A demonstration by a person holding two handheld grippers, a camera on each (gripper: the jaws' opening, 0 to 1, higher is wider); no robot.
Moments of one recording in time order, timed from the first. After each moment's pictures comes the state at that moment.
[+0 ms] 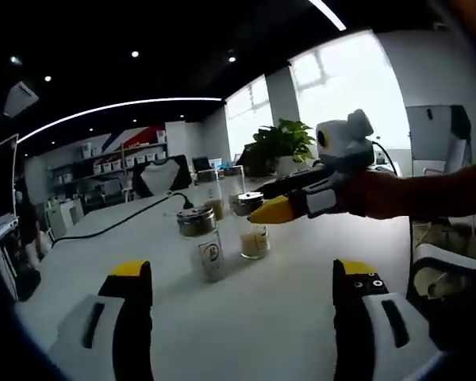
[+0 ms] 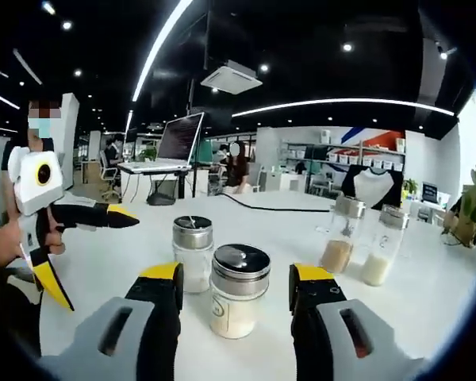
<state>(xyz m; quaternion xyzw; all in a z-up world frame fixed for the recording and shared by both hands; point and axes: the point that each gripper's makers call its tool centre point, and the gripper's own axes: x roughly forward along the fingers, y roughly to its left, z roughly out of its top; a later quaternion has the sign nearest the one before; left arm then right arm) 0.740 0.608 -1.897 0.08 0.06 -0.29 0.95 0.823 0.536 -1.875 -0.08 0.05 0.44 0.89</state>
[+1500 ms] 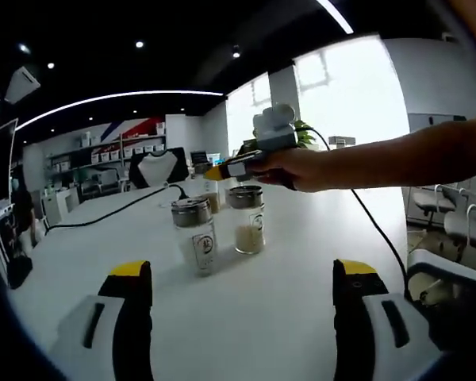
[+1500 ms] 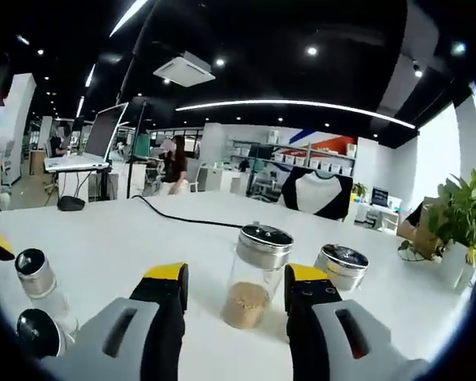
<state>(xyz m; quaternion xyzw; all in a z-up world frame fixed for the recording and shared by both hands) 0.742 0.605 -1.906 0.06 0.07 -0.29 0.95 0.993 0.506 -1.854 -0.10 0.06 0.27 0.96</state>
